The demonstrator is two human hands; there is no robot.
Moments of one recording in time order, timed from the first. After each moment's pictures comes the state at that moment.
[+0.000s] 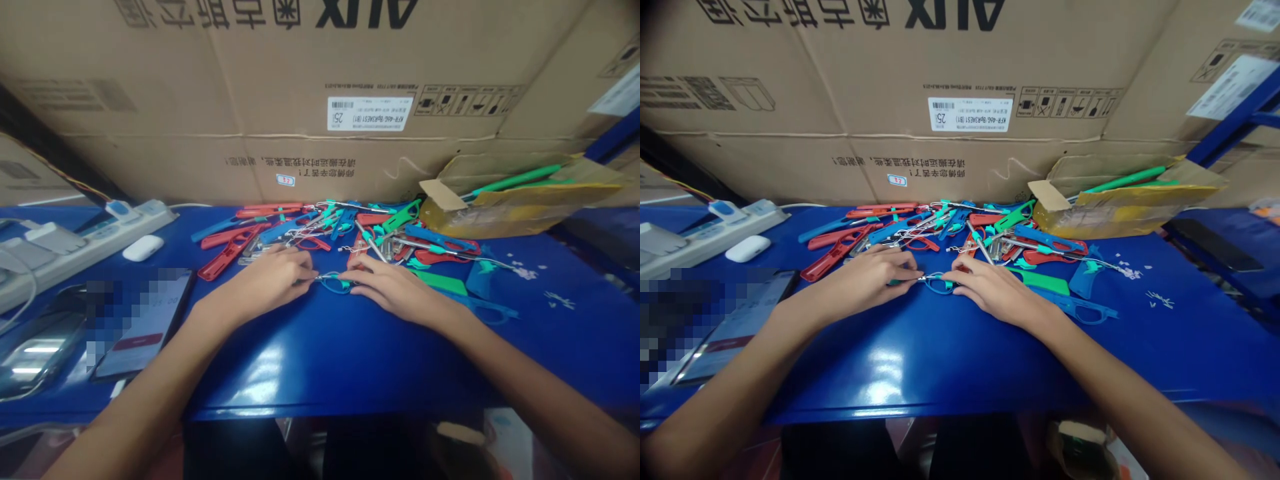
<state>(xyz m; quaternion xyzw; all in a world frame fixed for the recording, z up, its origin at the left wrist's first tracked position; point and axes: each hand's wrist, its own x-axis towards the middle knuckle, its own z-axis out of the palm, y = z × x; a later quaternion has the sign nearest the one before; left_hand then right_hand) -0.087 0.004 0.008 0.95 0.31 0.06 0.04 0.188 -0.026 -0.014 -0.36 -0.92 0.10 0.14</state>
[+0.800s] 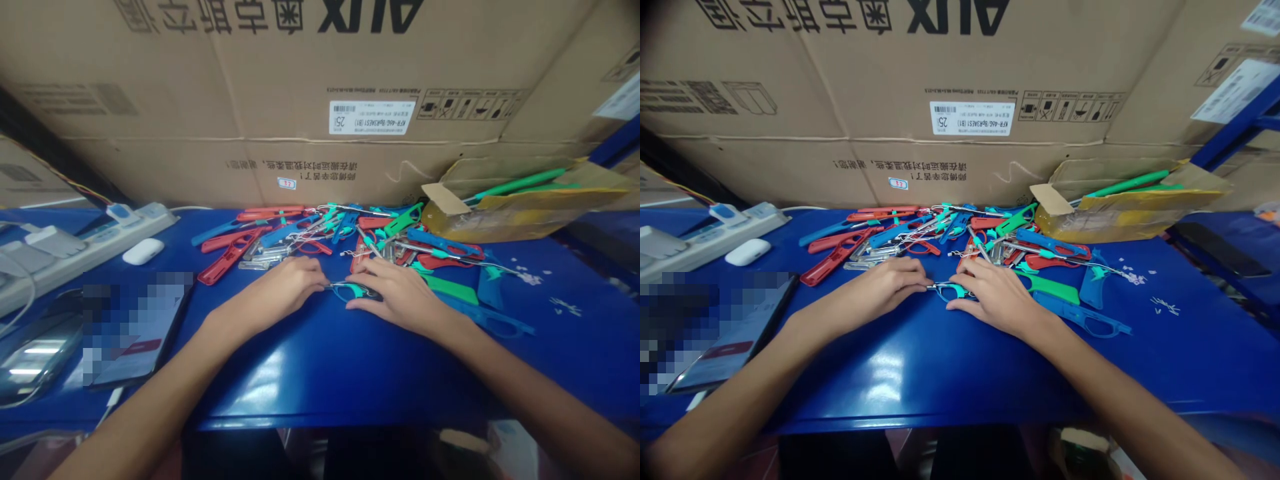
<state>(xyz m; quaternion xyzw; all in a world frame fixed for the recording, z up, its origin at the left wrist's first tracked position) -0.074 0.000 0.001 0.94 0.29 0.12 0.14 0.183 -0.030 -0.011 -0.39 -0.91 0.00 0.16</state>
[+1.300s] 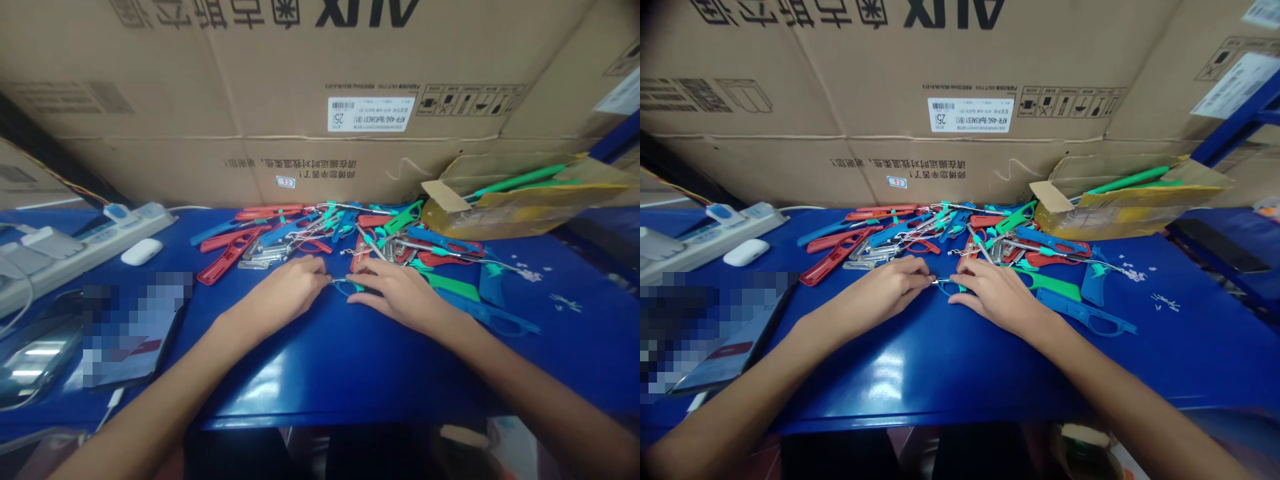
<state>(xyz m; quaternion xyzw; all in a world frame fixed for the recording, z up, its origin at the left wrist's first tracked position) -0.063 -0.006 0.001 0.94 0.31 0.11 0.08 0.182 -0.031 -0.009 -0.41 -0.90 0.03 0.14</state>
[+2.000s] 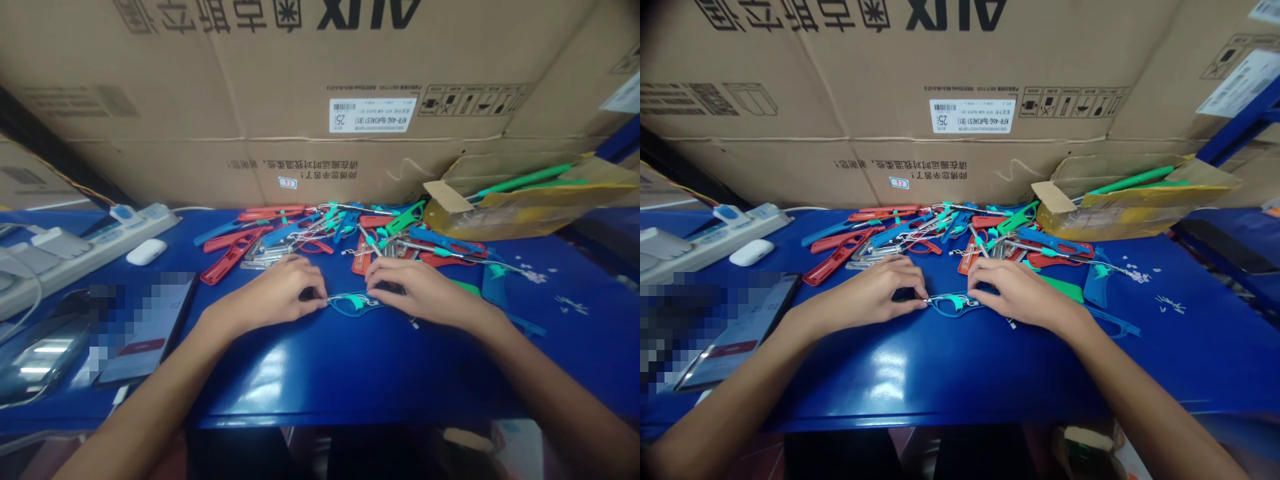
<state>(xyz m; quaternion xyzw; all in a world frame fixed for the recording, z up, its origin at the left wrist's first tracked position) -0.078 -0.003 0.010 0.94 0.29 0.09 0.17 0.205 -0.028 0.012 -0.39 -0.89 0.18 0.15</state>
